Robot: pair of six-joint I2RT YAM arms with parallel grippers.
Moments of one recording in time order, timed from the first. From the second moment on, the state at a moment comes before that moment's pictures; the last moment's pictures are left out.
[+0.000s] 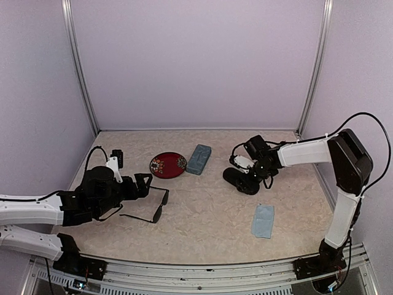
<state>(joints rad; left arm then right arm) -0.88 1.01 0.43 0.19 -0.45 -0.59 0.55 1.87 1.15 -0.37 0.02 -0.24</state>
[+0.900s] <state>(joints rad) -0.83 2.05 1.43 0.02 -0.32 -0.24 0.55 1.52 0.95 -0.25 -0.12 -0.05</state>
